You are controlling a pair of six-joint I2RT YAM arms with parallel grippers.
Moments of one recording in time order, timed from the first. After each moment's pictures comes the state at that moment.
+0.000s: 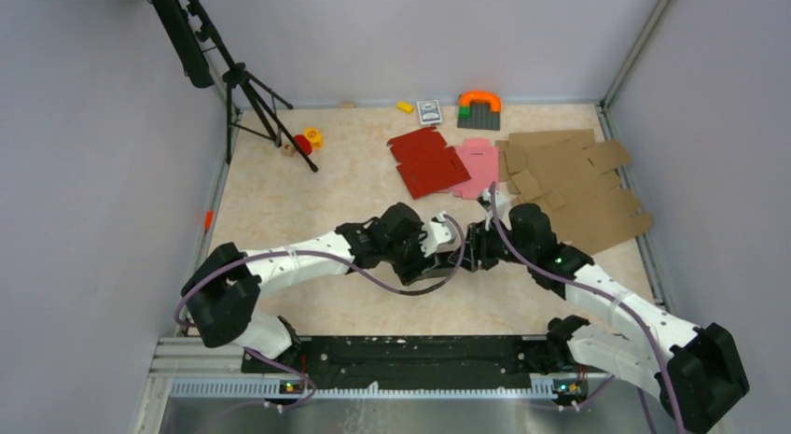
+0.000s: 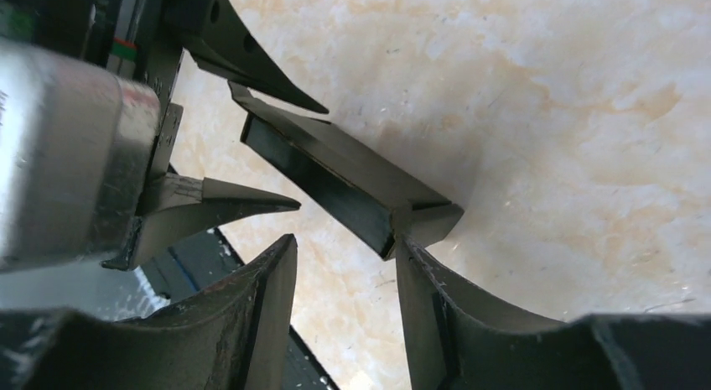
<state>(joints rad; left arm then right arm) -0.94 1.48 0.91 -0.29 0.21 0.20 0.59 0.92 0.50 -0.13 -0.41 0.40</state>
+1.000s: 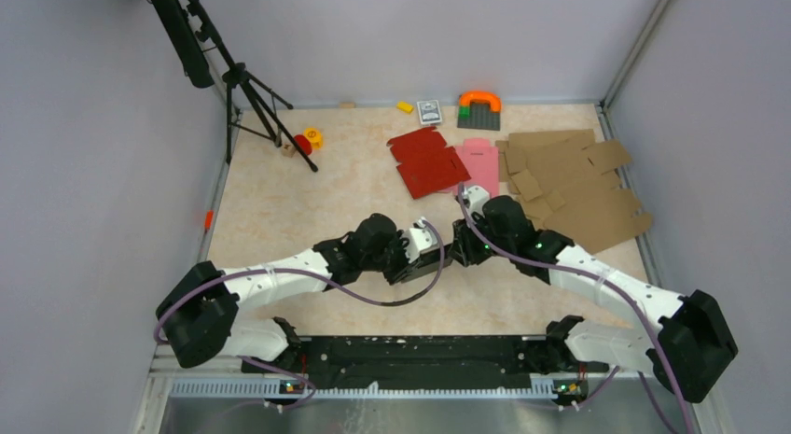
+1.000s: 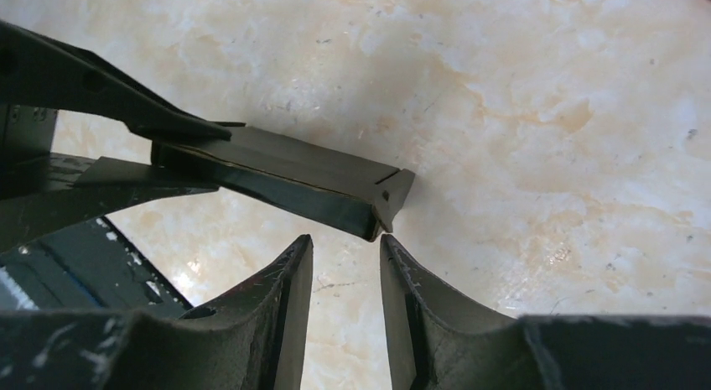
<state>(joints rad) -0.90 1.31 0.67 -0.04 0.24 0.21 0.71 1.09 0.67 -0.28 -0.17 0.24</state>
